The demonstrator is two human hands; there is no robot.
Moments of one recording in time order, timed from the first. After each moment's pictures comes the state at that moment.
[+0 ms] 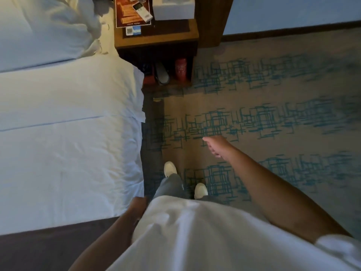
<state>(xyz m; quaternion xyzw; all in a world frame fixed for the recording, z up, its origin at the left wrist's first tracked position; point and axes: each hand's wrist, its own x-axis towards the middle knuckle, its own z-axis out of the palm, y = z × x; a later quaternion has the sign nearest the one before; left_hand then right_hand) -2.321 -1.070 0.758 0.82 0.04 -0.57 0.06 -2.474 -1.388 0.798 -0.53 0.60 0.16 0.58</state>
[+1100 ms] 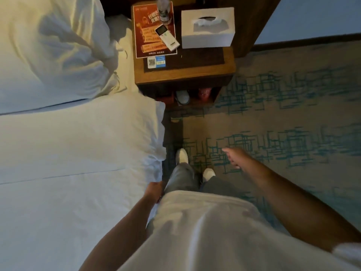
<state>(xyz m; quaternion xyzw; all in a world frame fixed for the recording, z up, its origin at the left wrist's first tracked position) -2.066 -1.296 0.680 0.83 0.03 -0.55 0.11 -2.259 -1.576 0.703 -0.47 0.65 0.21 0.56</state>
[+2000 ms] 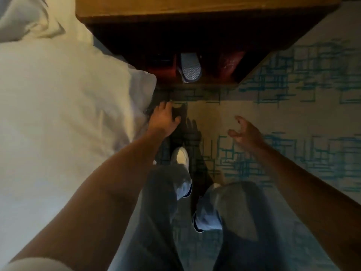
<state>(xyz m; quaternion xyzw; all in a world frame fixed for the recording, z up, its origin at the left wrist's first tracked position) -1.921 -1.538 0.357 0.87 -0.34 -0.35 0.03 -2.177 -1.694 0.337 -0.72 0.52 0.20 0.41</state>
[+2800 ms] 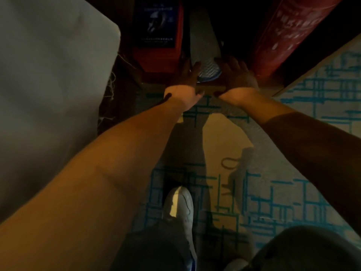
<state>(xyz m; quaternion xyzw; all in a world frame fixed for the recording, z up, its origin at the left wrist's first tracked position) -1.846 -1.671 0.096 0.86 -0.45 -0.21 0.03 -1.970 -1.803 0.085 -0.93 0.31 0.07 0.16</state>
